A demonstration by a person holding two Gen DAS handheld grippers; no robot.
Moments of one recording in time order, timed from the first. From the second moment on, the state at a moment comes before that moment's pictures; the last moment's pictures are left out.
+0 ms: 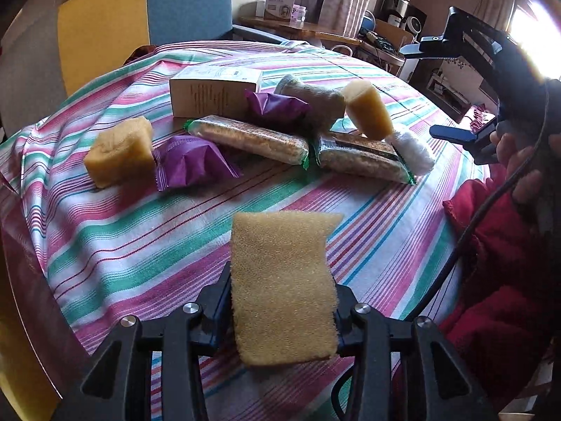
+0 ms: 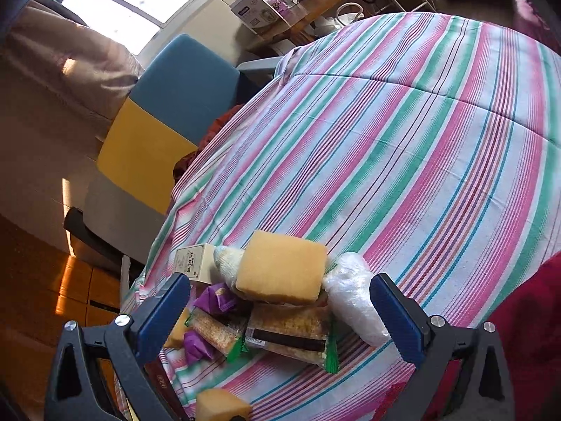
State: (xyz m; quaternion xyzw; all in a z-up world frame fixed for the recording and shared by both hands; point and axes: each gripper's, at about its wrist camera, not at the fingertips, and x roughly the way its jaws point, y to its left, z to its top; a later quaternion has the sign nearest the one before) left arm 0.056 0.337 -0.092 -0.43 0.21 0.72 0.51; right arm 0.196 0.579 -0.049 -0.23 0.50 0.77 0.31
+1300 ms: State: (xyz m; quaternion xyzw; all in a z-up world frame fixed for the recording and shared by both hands) left arm 0.050 0.329 -0.095 -0.44 0.17 0.71 0.53; right arm 0.074 0.548 -0.117 -0.59 0.17 0.76 0.19
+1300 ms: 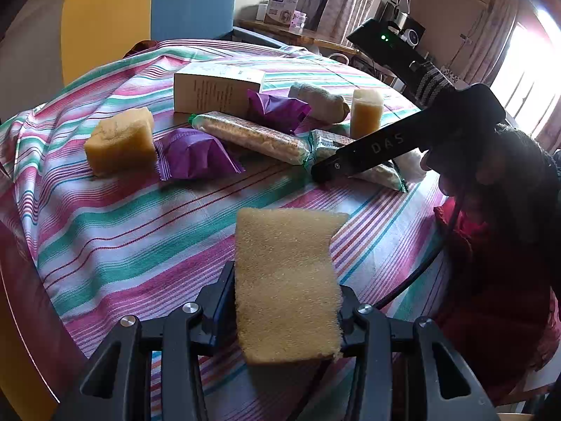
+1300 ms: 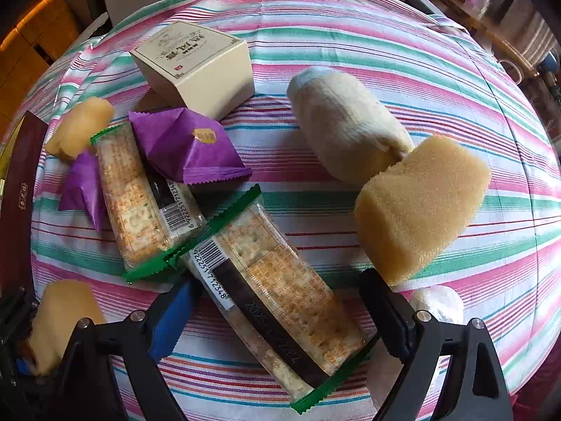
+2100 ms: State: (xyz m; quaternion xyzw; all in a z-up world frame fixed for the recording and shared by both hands) left arm 0.050 0.326 -0.090 -0.44 0.17 0.71 0.52; right arm 0.085 0.558 -0.118 -0.60 0.17 0.76 0.18
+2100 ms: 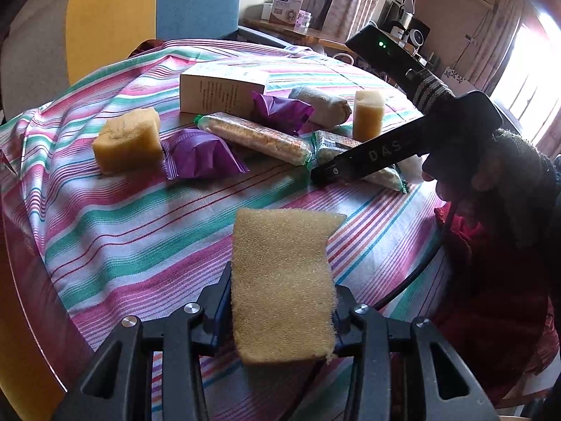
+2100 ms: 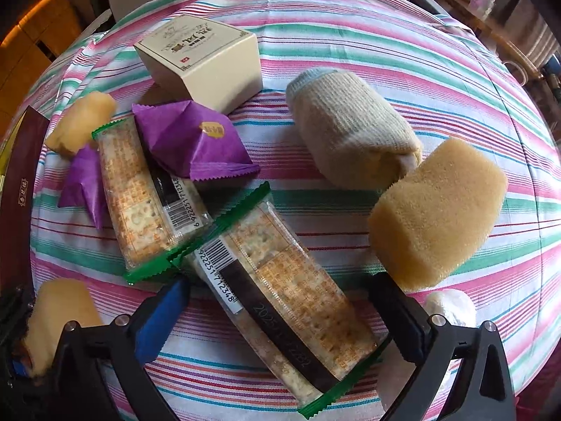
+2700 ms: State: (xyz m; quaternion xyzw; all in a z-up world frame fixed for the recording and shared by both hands) left arm -0.051 0.143 -0.017 -0.47 0.03 0.81 0.34; right arm 0.093 0.566 -0.113 -0.60 0.16 0.76 0.19
